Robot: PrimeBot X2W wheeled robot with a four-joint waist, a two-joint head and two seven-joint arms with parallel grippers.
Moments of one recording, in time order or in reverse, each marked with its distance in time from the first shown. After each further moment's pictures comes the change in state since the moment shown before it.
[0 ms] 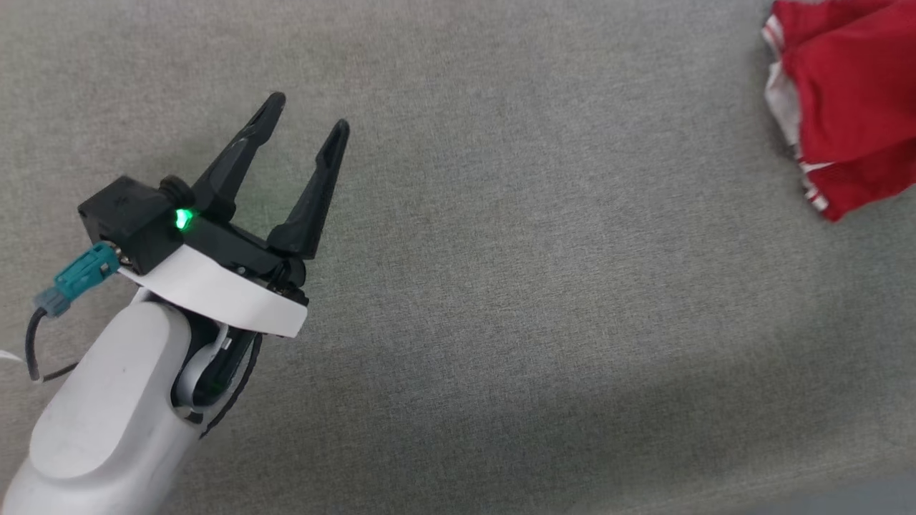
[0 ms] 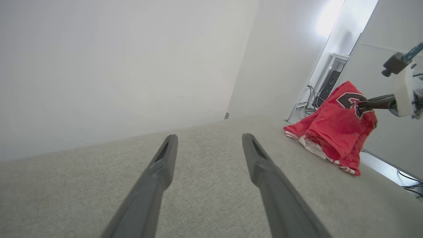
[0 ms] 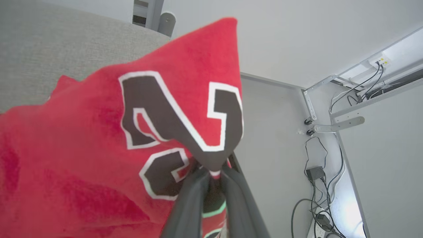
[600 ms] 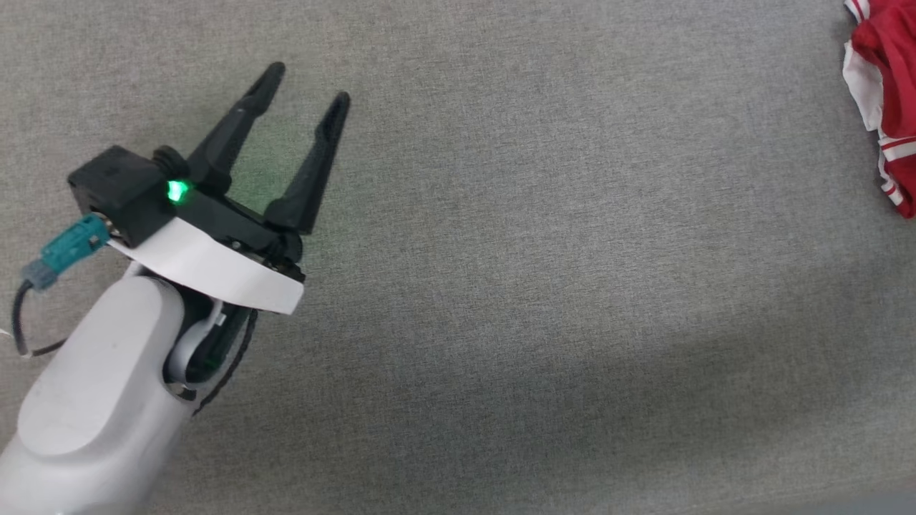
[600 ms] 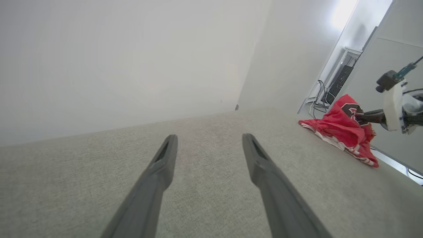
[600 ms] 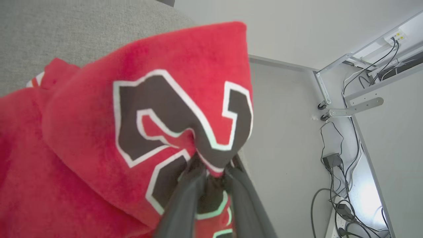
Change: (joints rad) left arm -0.073 0.019 -0.040 0.015 -0.026 0.000 0.000; right arm -0.090 0.123 -0.214 0.290 -0.258 0.000 -0.174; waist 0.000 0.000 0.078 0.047
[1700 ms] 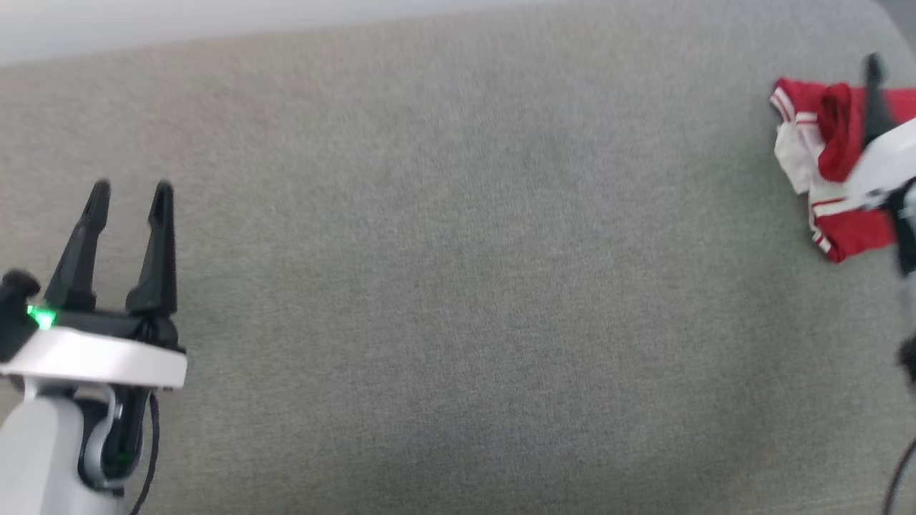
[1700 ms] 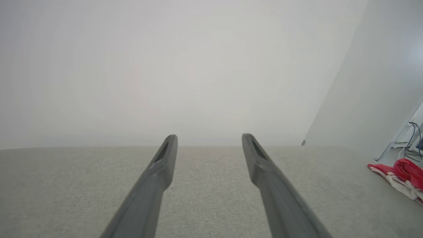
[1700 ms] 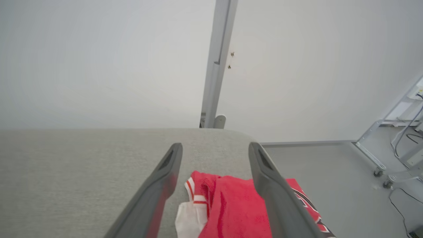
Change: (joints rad) left arm 0.341 -0.077 0.425 0.007 0.081 0.000 0.000; right arm 0.128 0.241 -0.102 -0.044 0.001 0.000 -0.369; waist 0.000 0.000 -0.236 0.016
